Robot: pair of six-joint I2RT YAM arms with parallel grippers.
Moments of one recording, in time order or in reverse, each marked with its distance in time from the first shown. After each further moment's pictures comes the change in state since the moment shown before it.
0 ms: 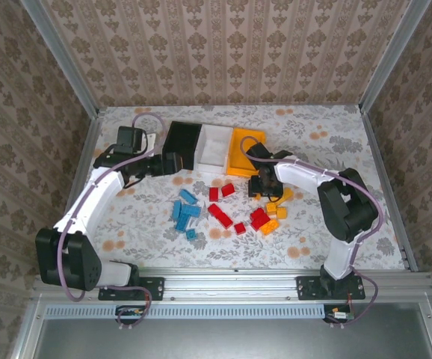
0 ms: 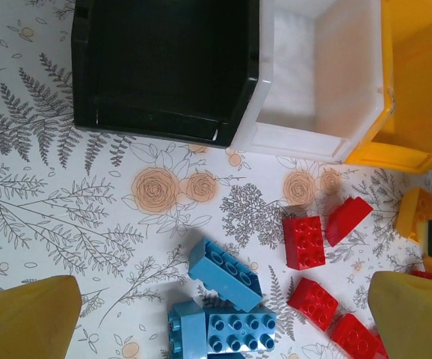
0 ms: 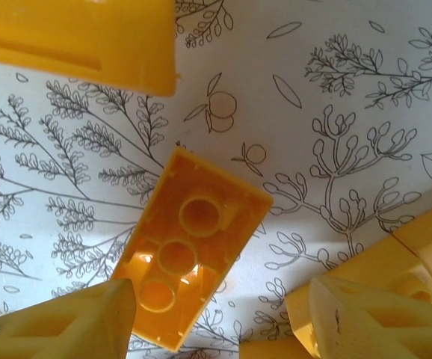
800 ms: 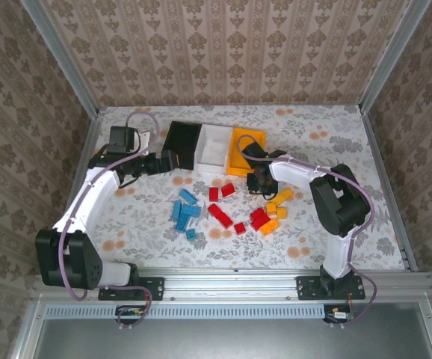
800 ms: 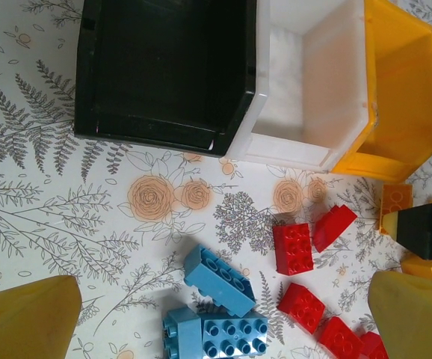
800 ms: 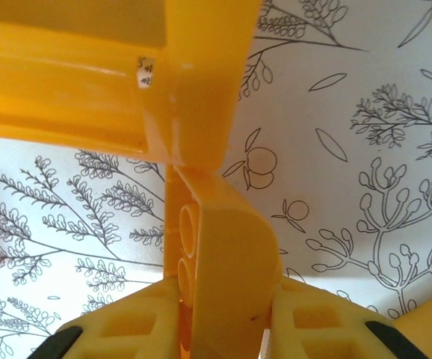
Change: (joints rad) left arm 0.068 0.000 -0.009 0.023 0.088 0.006; right arm 0.006 0.058 0.031 0.056 0.013 0.045
